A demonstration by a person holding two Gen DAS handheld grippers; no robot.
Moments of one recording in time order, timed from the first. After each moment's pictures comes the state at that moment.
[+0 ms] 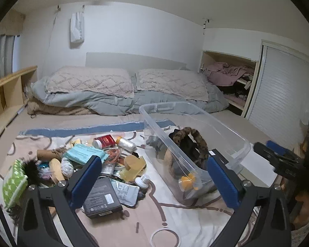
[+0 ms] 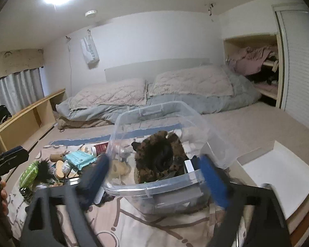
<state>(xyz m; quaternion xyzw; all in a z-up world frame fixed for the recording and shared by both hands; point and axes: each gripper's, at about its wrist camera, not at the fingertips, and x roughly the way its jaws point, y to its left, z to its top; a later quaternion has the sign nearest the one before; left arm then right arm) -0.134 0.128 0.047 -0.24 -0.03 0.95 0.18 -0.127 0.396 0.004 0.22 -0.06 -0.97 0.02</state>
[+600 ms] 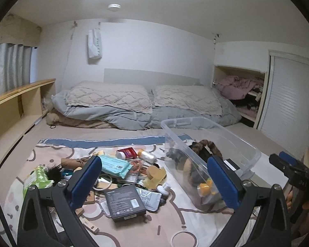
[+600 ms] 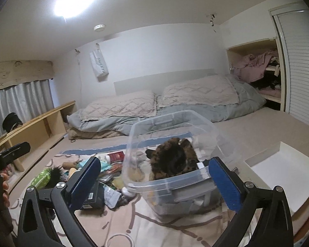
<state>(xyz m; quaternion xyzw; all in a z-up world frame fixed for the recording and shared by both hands) -0.100 0.079 0.055 -0.19 -0.04 0.97 0.12 -0.090 0.377 0.003 0.17 -0.08 -0.98 0.05</state>
